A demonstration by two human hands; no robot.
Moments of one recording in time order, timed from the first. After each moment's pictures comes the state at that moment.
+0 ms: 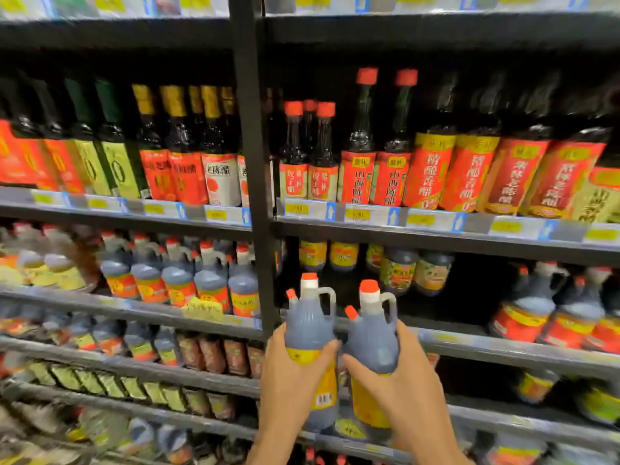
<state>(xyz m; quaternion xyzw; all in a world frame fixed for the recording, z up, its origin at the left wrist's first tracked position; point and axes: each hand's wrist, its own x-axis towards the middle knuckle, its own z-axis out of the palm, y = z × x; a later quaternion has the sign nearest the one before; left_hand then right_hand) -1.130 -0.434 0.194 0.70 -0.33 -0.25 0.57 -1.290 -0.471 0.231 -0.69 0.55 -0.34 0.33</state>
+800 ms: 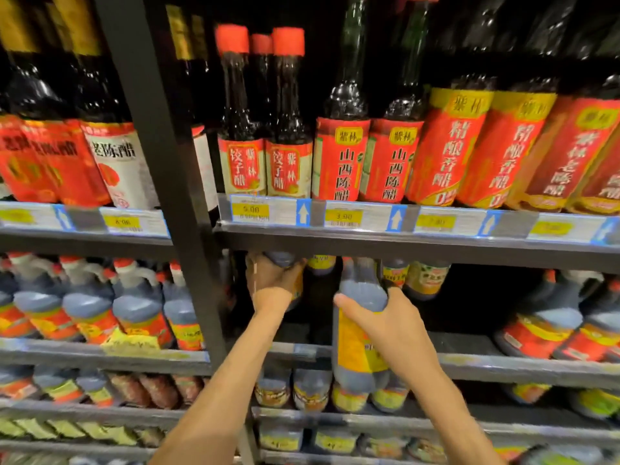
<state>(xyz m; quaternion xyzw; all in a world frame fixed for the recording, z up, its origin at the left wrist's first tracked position) -1.038 -0.705 0.181 0.73 -0.35 -0.25 0.52 -1.255 -0.637 0.231 -0.65 0.61 -0.30 0.35</state>
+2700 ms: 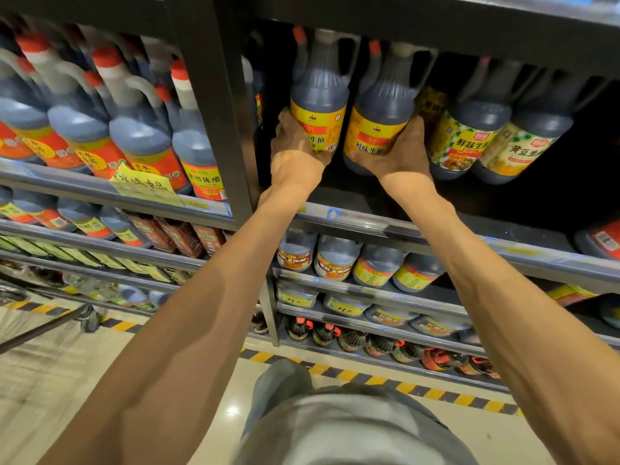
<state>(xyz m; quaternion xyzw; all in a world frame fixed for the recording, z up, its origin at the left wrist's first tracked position) -1.017 -0.703 0.110 0.79 -0.43 -0.13 0.41 -1.185 -0.756 0.135 -0.72 0.58 -0.25 0.29</state>
